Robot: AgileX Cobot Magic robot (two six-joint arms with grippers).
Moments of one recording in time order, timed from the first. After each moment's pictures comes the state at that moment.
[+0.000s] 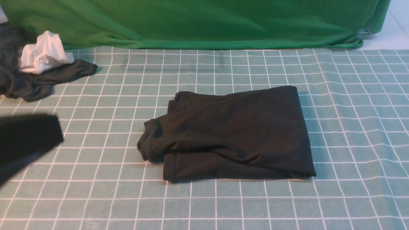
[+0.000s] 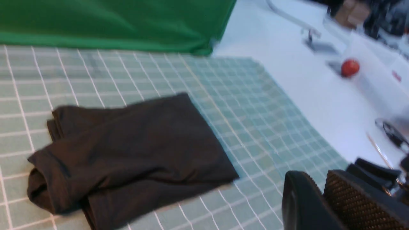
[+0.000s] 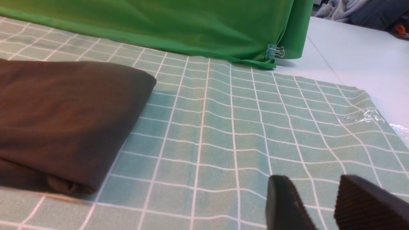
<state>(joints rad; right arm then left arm) 0.03 0.00 0.01 0.02 0.24 -0.14 -0.08 0.42 -0.82 -0.74 0.89 0.25</state>
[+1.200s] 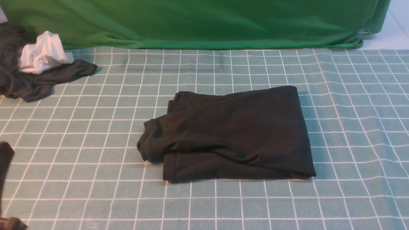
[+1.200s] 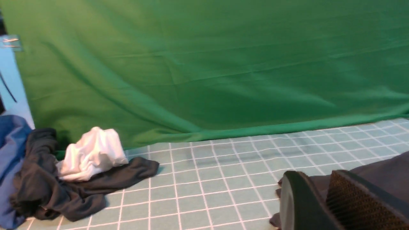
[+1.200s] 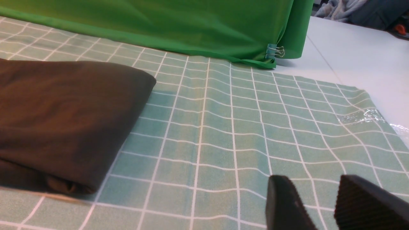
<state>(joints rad) 0.03 0.00 0.01 0.02 0.24 -0.14 -0.07 0.11 -0.19 -0.21 0.14 0.27</state>
